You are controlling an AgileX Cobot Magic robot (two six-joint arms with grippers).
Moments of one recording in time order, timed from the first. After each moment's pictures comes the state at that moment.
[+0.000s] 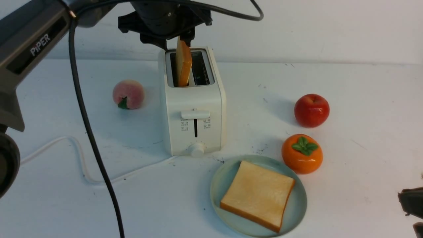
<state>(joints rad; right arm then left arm) 0.58 0.80 -0.82 -0.09 0.94 0.17 -0.43 2.04 -2.20 0.16 1.04 -0.53</state>
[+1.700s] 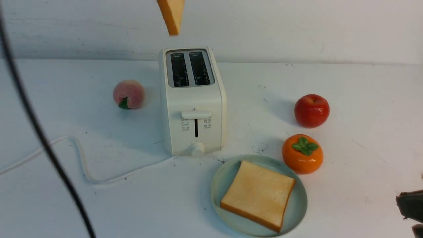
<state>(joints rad) 0.58 0.80 -0.82 -0.06 0.93 0.17 -0.43 1.85 -2.48 -0.06 1.25 -0.31</state>
